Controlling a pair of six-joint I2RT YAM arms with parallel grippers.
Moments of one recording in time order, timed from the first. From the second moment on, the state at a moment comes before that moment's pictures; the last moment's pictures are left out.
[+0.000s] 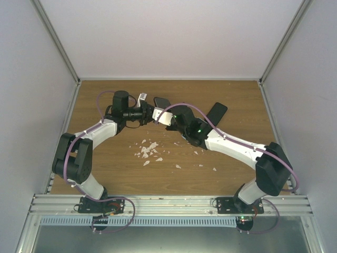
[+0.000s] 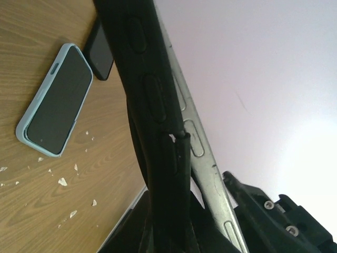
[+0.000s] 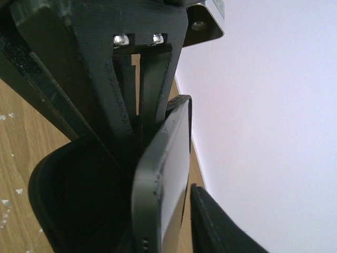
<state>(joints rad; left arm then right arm) -0.27 1.62 0.98 0.24 1.00 -1.19 0.84 1.55 1.13 -0.01 0.31 -0.90</state>
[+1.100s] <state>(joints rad) -0.17 1.62 0.97 0.02 0.84 -0.90 0.84 1.51 1.38 -0.42 0.12 -0.67</state>
